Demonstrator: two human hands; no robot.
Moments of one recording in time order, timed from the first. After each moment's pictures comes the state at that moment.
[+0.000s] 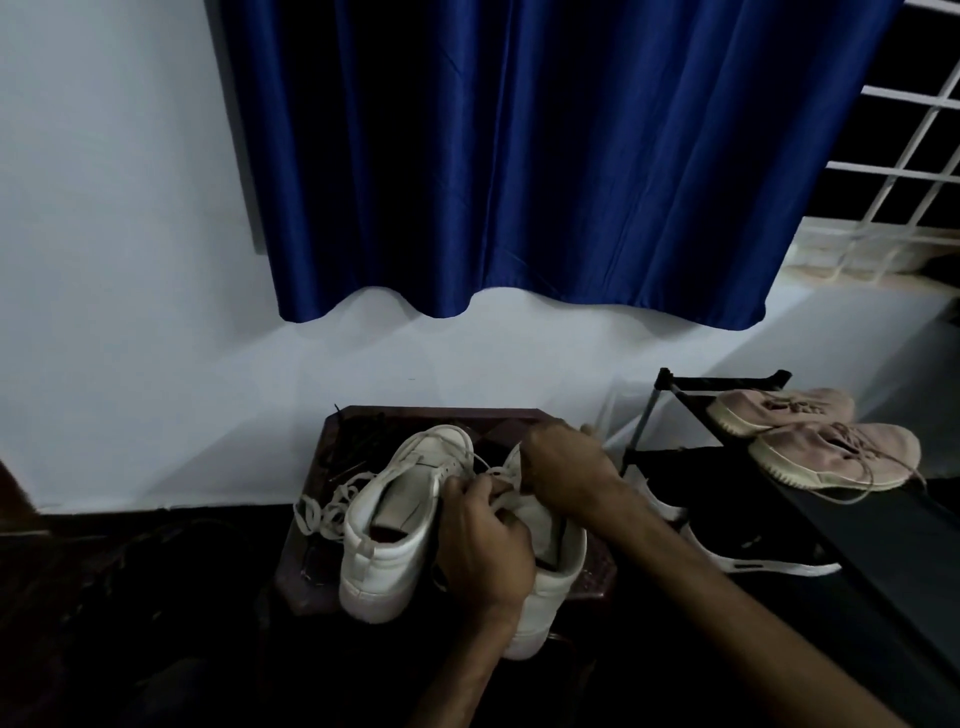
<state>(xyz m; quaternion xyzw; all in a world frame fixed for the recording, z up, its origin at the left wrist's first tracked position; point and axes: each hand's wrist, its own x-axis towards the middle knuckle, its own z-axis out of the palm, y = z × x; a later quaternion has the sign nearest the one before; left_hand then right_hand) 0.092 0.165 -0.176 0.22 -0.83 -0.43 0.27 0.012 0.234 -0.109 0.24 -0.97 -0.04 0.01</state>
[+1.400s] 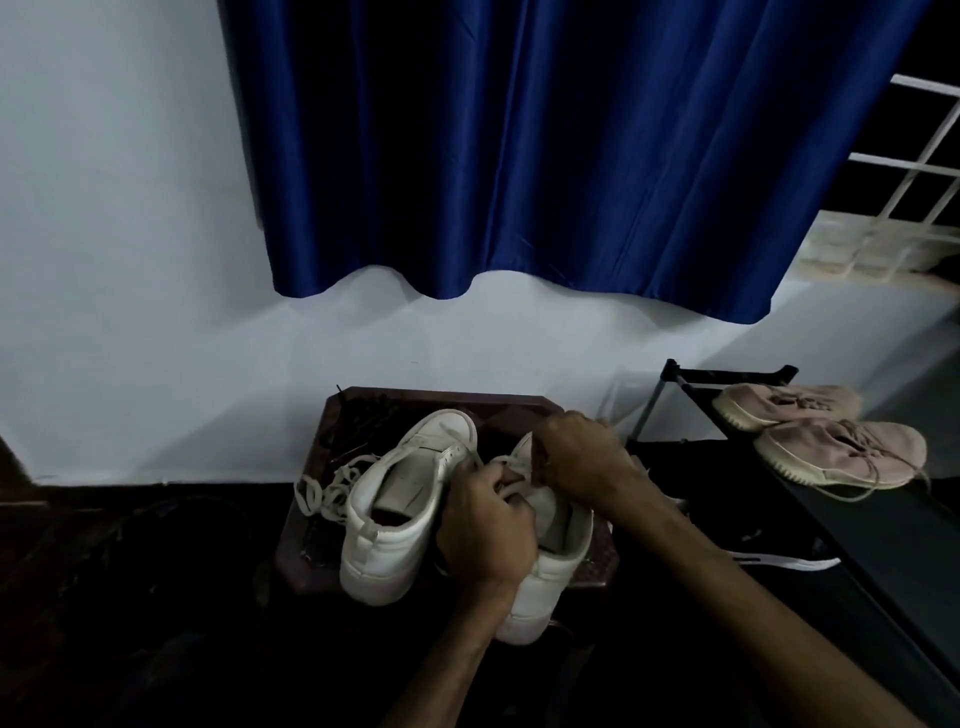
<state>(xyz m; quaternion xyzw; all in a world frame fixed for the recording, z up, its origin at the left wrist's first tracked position) 0.087 0.157 -0.176 0.21 -0.83 -0.47 0.19 0.000 0.241 -0.121 0.24 -0.97 -0.02 0.00</state>
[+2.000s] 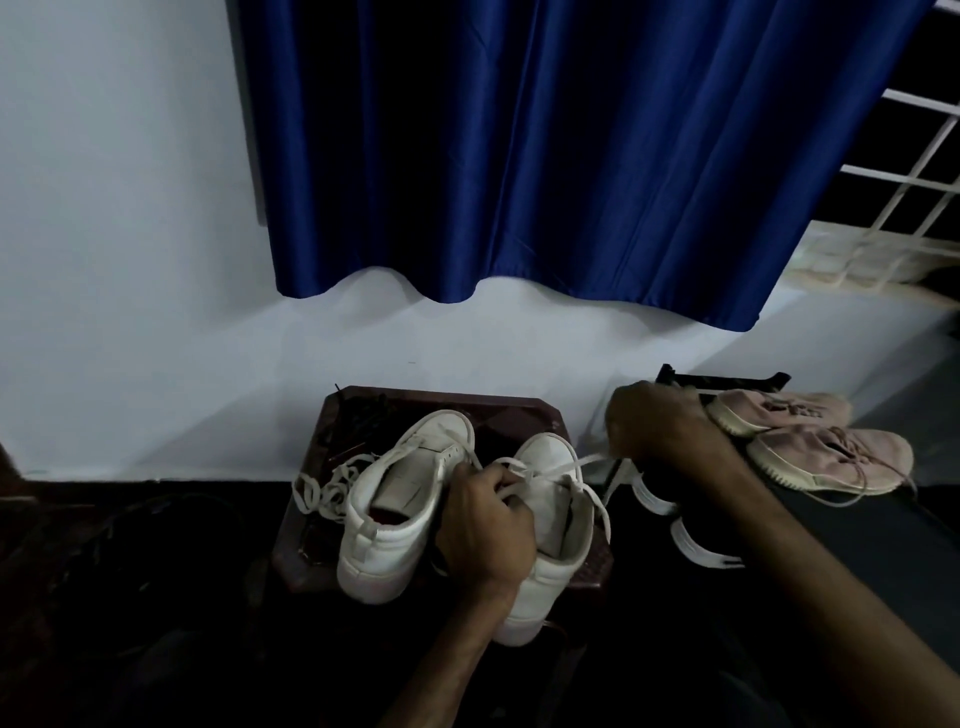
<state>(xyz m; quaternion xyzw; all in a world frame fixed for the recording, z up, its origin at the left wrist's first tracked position) 0.092 0.159 -0.169 0.22 -0.83 -0.47 0.20 -0.012 0.280 -0.062 0.11 -0.98 -0.19 -0.03</state>
